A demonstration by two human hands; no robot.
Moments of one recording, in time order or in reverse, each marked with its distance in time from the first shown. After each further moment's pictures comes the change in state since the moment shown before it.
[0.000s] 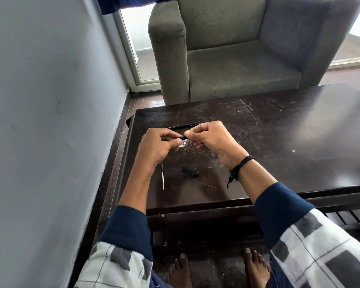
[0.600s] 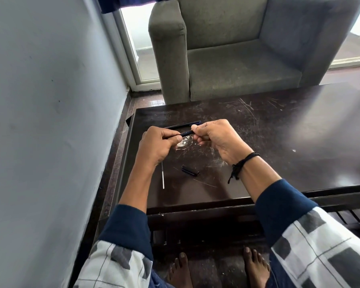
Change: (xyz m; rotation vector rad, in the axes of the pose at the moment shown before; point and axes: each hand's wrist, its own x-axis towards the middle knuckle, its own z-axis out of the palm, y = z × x) left_hand 0.001 0.003 0.001 0.022 0.034 0.001; right_hand 0.002 -0.006 -0.006 0.183 0.043 0.111
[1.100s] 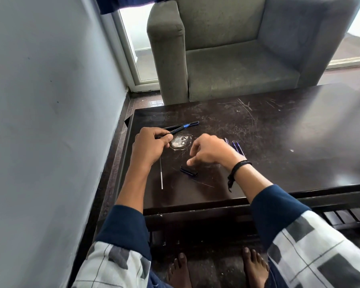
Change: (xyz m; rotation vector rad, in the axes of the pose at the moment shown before) left_hand 0.001 -0.007 -0.006 0.010 0.075 -0.039; right_hand 0.001 0.015 0.003 -1.099 -0.145 -0.033
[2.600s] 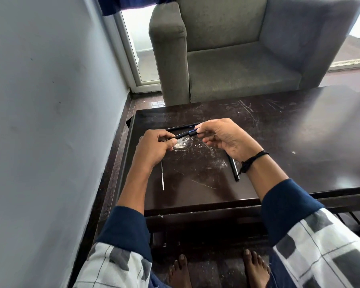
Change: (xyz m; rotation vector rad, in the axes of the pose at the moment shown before) left_hand 0.003 -0.003 0.002 0.067 -0.058 0.004; right_hand -0.002 0.006 -0.033 1.079 0.070 0.083
